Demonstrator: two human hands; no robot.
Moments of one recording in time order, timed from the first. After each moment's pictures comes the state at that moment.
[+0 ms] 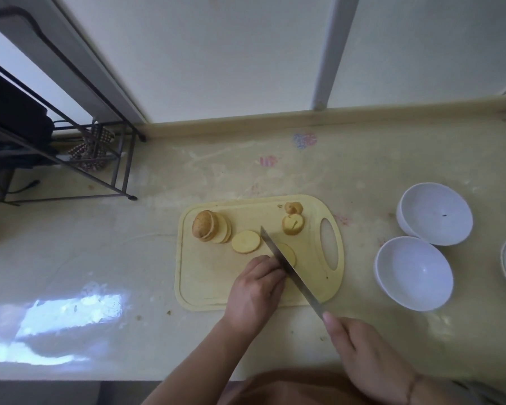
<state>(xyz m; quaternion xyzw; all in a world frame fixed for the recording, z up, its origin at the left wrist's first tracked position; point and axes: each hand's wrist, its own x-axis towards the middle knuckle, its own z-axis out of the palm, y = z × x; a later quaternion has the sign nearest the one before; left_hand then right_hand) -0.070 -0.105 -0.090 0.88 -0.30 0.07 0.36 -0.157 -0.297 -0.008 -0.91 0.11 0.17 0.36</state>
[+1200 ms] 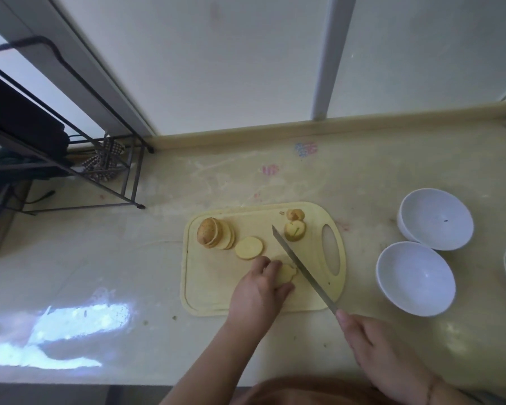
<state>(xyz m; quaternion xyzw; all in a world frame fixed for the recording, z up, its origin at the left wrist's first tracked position) -0.068 -0.113 -0.070 0.95 -0.15 -0.08 0.25 -0.154 -0.314 -0.006 -0.85 0.16 0.23 0.45</state>
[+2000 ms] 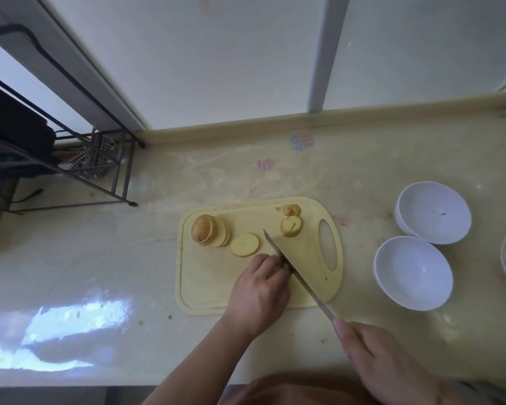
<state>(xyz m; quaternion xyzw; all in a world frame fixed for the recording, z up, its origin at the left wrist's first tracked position) -0.064 -0.109 -0.078 0.91 -0.33 0.04 0.26 -0.163 -0.307 0.005 -0.86 0.19 0.24 0.41</state>
